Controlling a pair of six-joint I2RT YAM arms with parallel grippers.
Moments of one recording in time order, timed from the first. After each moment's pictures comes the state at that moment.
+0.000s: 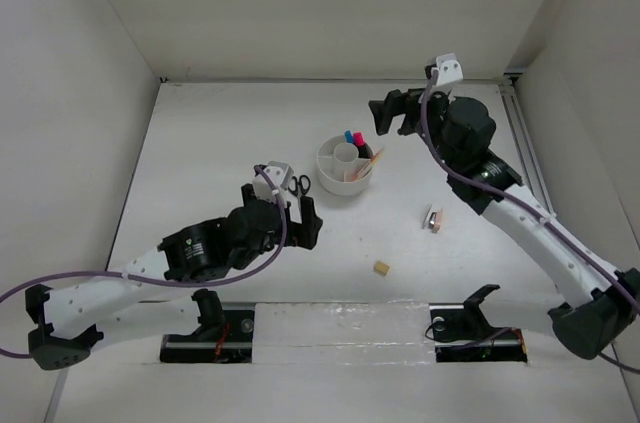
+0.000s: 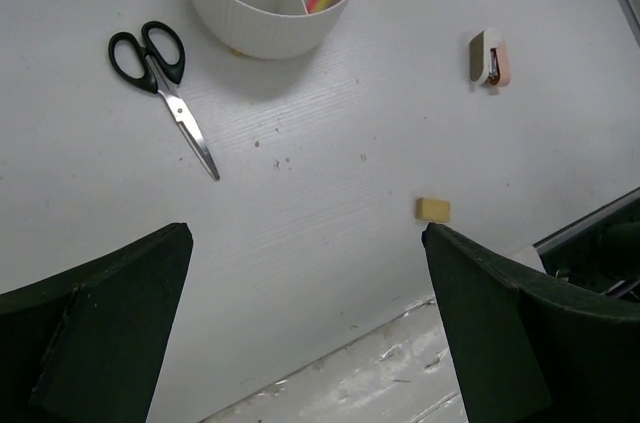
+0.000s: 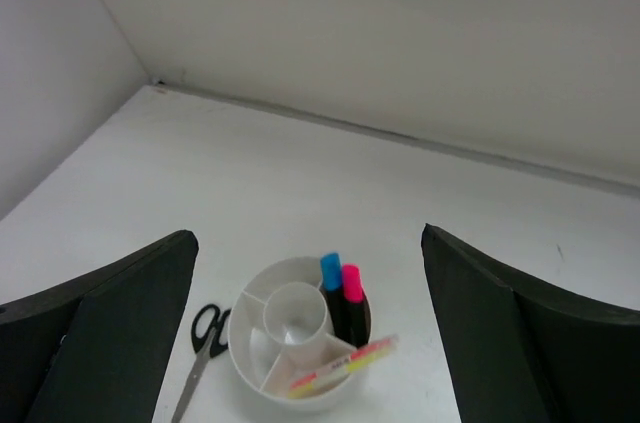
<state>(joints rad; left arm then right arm) -1.17 0.80 0.90 -0.64 -0.52 -0.62 0.54 1.21 1.19 0.07 0.08 0.11</state>
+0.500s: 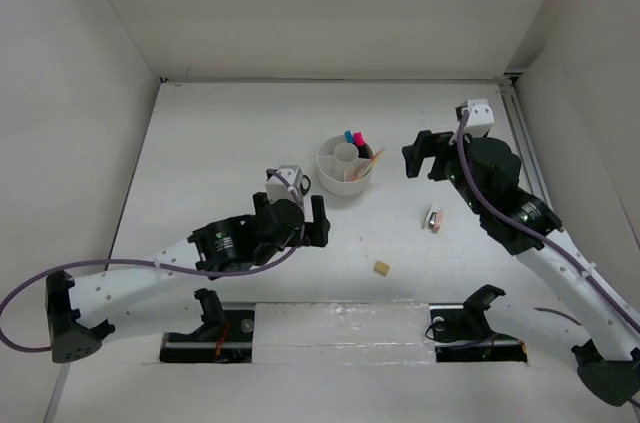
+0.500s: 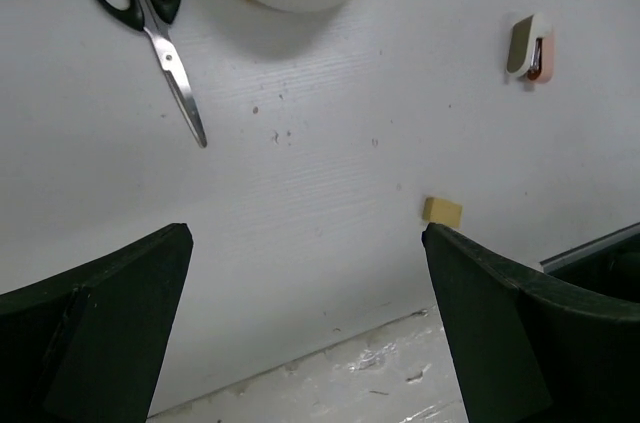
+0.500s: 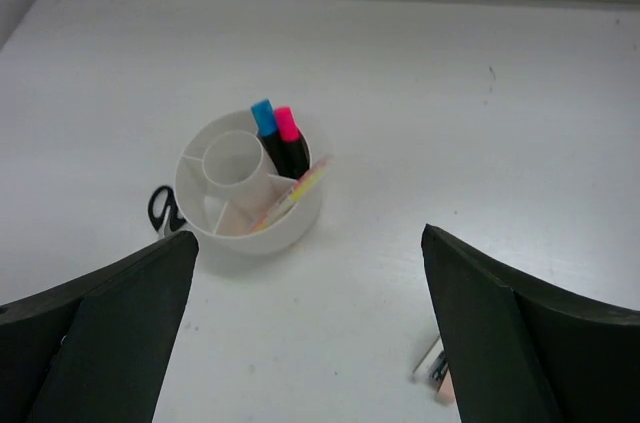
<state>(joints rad) -1.14 0.92 0.87 -0.63 -0.53 -0.78 0.60 0.90 1.06 -0.36 0.32 0.23</state>
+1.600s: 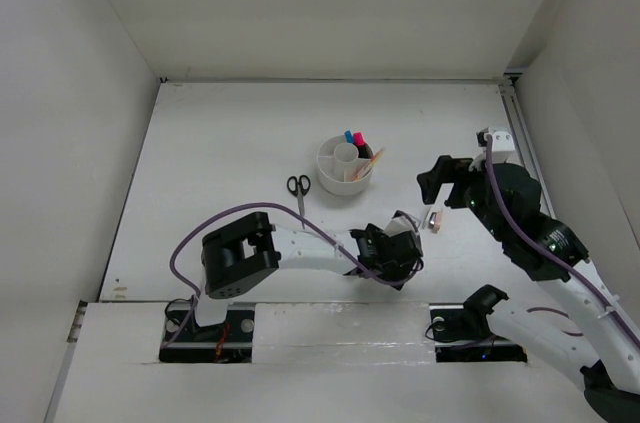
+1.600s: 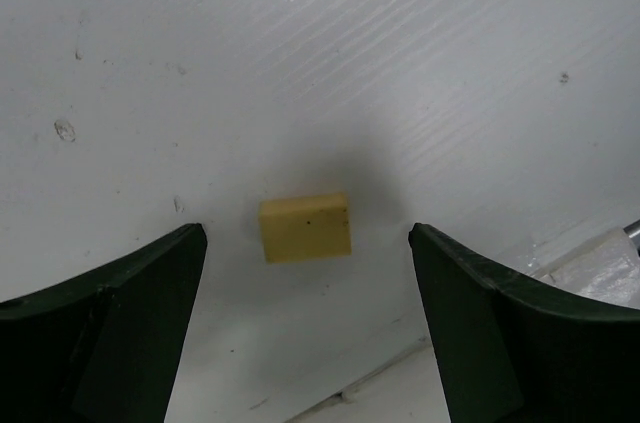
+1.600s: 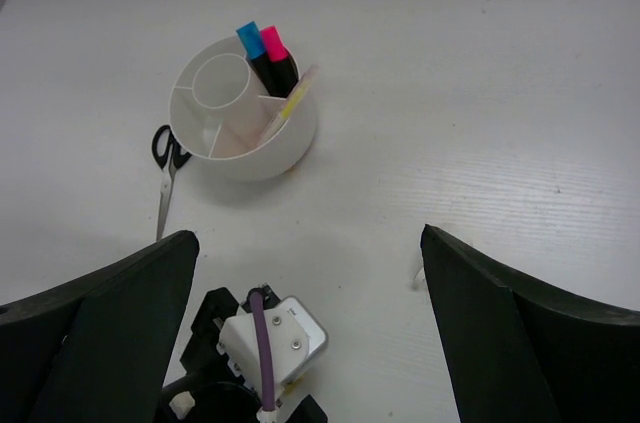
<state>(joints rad) -1.35 1.90 1.25 -0.43 -0.30 -0.67 0.60 0.70 0.99 -0.62 0.31 0.37</state>
